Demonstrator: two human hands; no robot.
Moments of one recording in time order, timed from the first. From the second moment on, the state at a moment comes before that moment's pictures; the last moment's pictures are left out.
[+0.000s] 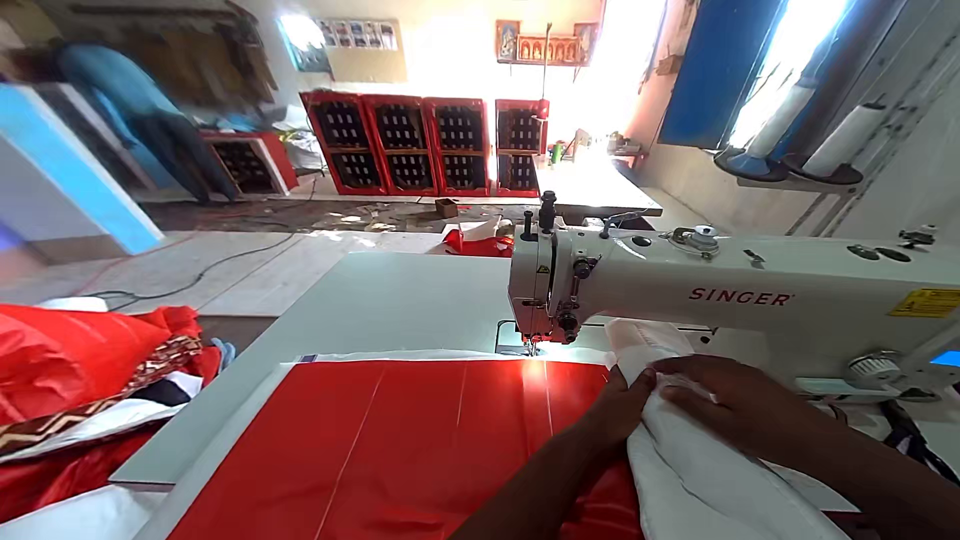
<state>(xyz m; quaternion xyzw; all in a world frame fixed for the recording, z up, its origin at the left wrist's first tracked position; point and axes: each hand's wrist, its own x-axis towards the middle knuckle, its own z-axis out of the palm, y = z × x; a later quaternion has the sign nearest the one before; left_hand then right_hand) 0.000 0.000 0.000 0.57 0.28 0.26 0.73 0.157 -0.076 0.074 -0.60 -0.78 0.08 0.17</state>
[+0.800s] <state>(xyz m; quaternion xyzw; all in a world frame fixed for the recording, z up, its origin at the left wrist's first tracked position) -0.109 0.025 -0.020 0.81 0.56 -0.01 0.15 0.072 0.029 0.039 -0.53 -0.80 0.18 -0.24</state>
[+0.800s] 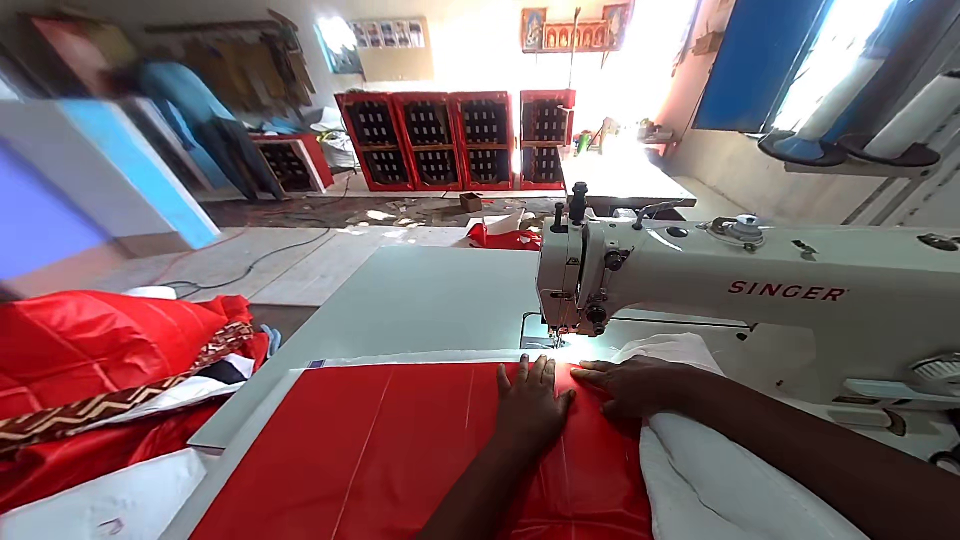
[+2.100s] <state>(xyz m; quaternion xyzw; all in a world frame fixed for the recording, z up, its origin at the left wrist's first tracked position) -0.108 0.064 -0.015 0.80 0.57 -0.06 0.17 0.070 0.070 0.025 -0.56 -0.78 0.13 -0.22</state>
